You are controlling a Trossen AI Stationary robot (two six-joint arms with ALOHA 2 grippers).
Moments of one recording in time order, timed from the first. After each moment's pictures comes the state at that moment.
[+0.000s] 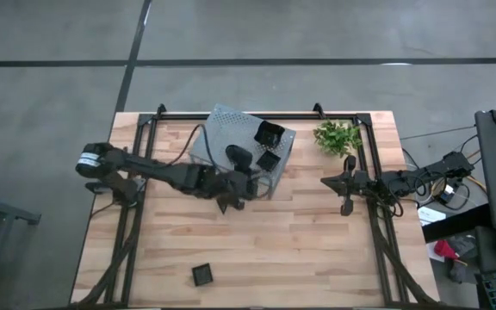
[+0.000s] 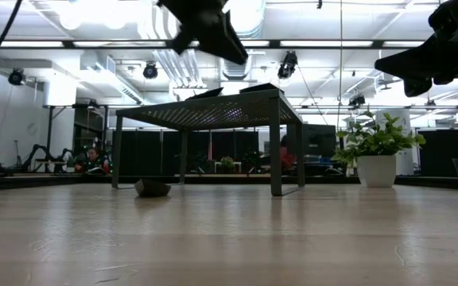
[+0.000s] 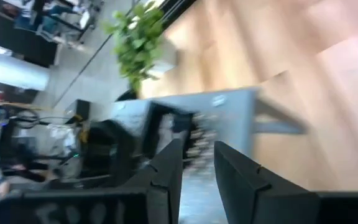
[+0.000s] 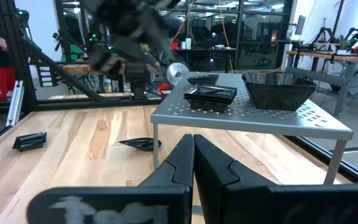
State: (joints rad) left arm -0.15 1.60 1.30 -0.34 -0.57 0.58; right arm 0.33 0.16 0.04 0.13 0.52 0.02
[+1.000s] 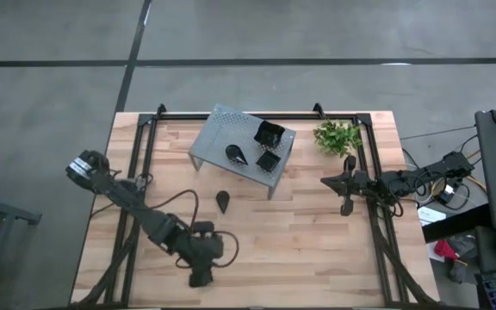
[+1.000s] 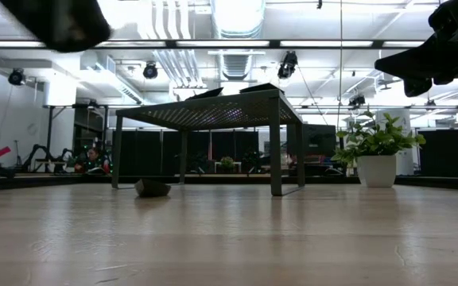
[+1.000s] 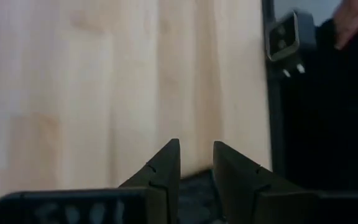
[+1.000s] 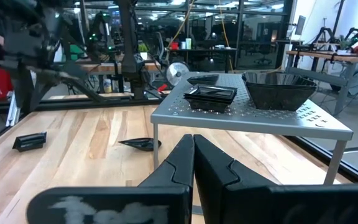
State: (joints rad) left arm -0.62 1.57 1.17 -0.55 -0.08 -0.66; right arm 0.33 0.16 0.04 0.13 0.52 0.02
